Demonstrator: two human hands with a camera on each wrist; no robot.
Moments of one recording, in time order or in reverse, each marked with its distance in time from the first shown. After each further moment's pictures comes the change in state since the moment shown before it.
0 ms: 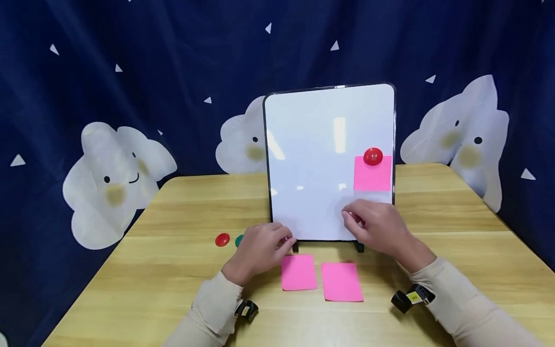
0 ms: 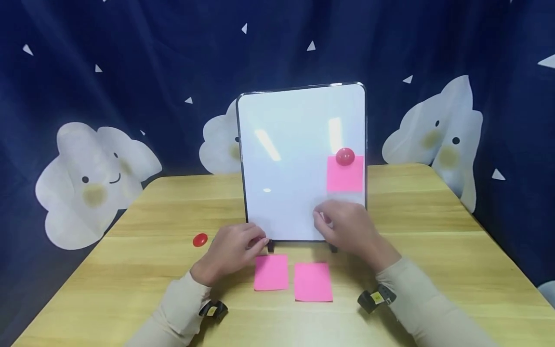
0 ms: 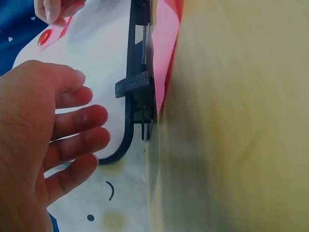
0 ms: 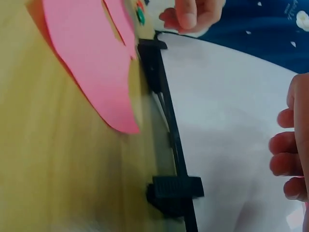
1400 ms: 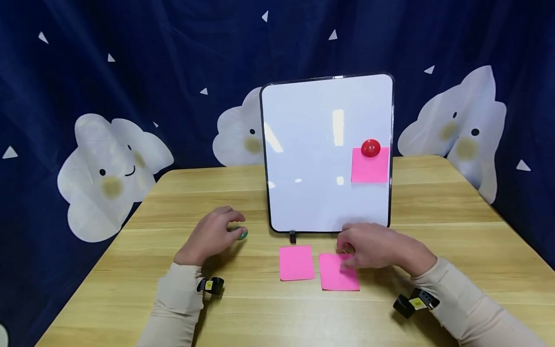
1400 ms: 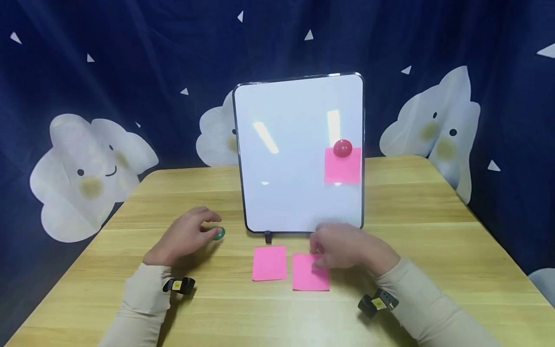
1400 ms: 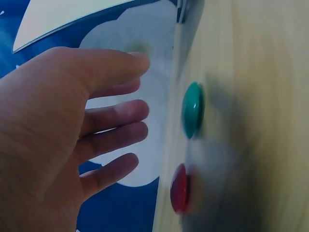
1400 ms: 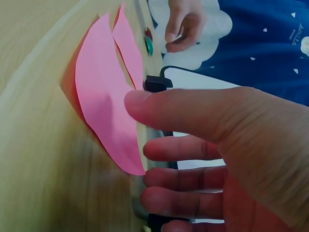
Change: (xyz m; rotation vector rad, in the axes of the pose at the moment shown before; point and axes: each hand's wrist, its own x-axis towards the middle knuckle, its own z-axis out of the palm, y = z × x) left_hand -0.044 -0.078 -0.038 -0.108 -0.153 -0.299; right_hand -0.009 -0.032 -0.013 0.168 -0.940 0.314
